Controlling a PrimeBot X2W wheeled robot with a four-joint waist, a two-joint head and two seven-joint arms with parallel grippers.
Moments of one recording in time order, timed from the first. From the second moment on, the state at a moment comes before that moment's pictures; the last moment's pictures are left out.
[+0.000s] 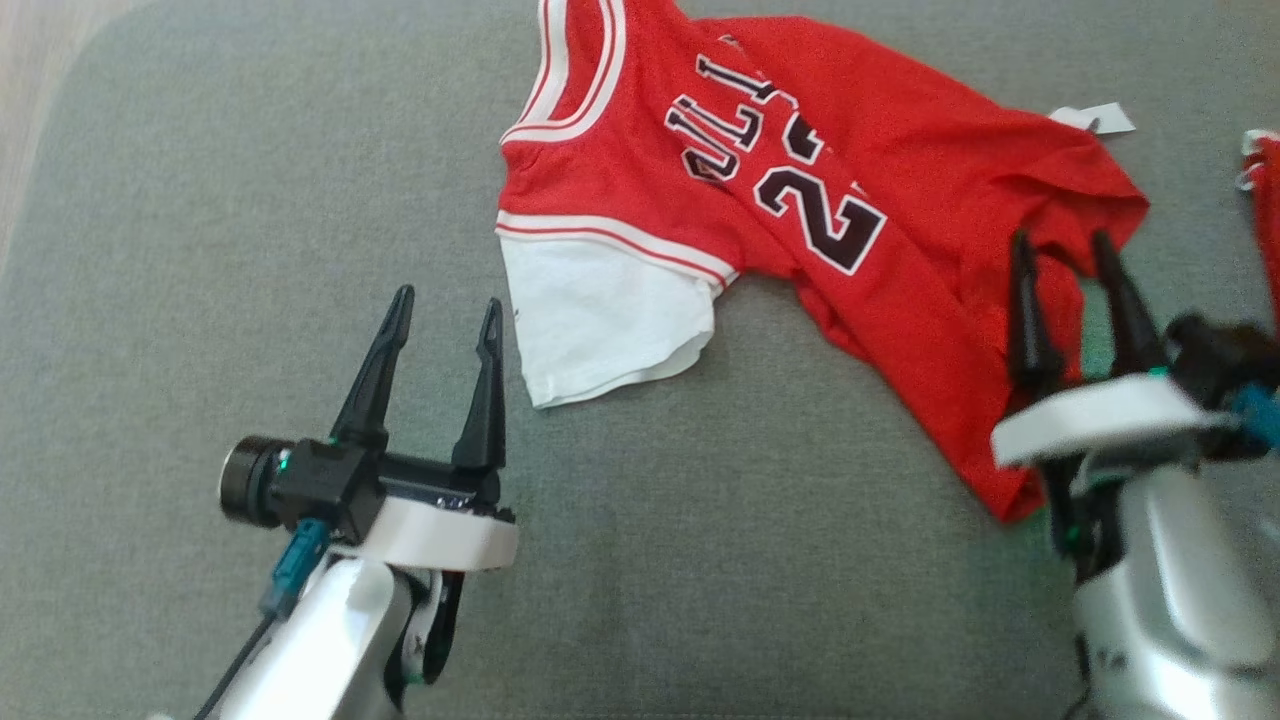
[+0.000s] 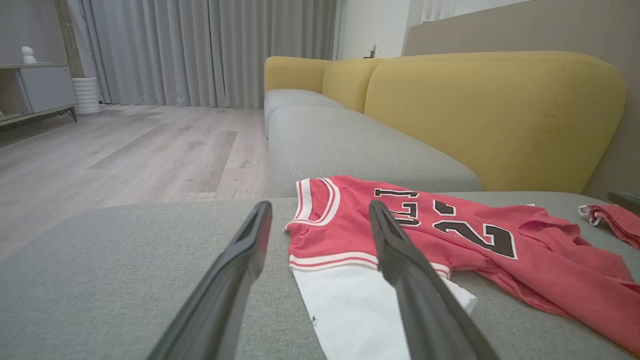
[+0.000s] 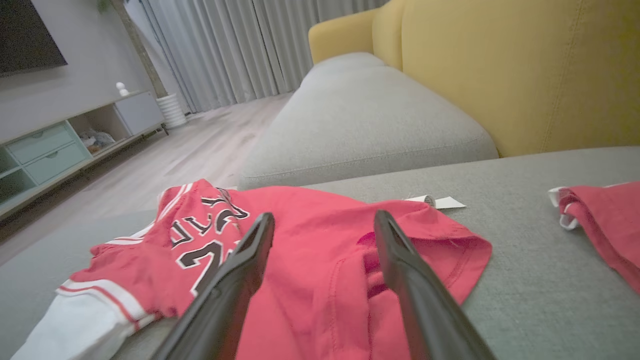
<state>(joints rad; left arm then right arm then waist) -0.29 0.27 -0.56 0.12 -0.44 0.22 -0.26 -0.26 -0.04 -0.01 0.28 0.20 0.12 -0.16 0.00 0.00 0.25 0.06</state>
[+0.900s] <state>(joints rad) -0.32 0.13 -0.45 0.19 -0.34 0.10 -0.26 -0.83 -0.05 -0.54 0.99 0.08 0.12 -0.11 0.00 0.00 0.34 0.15</state>
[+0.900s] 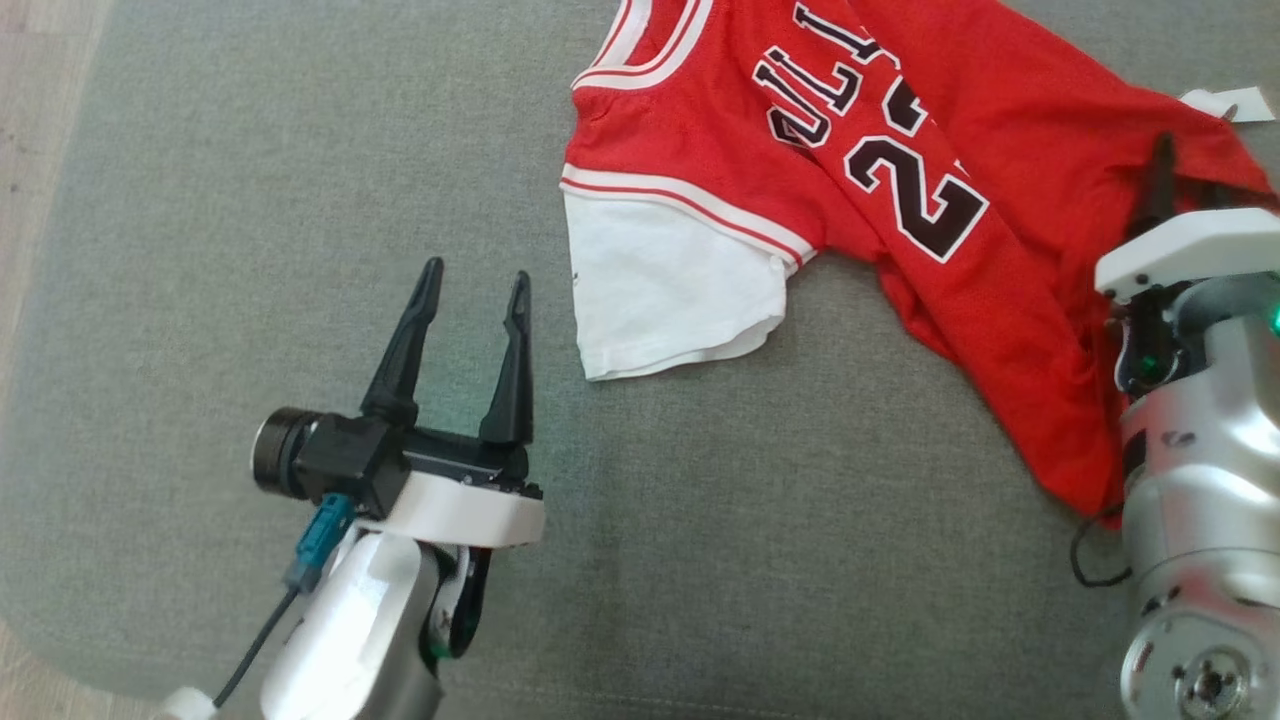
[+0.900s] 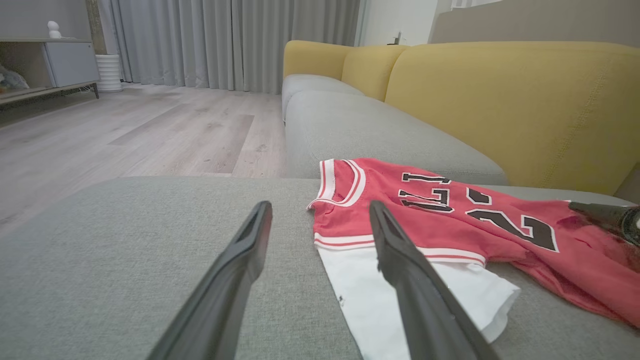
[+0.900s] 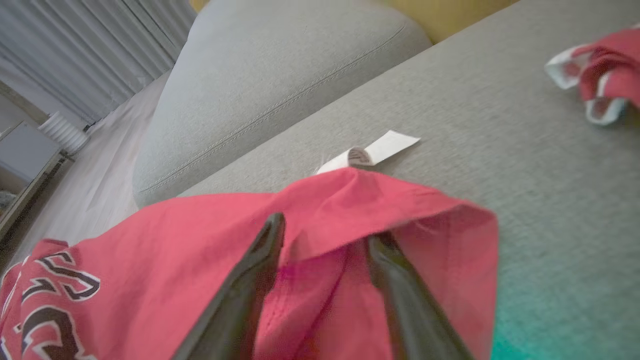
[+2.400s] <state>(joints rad) -0.33 0.05 -0.38 0.22 -0.29 0.02 -0.26 -1.16 -0.33 -0.56 0.99 -0.42 0.12 -0.01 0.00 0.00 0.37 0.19</state>
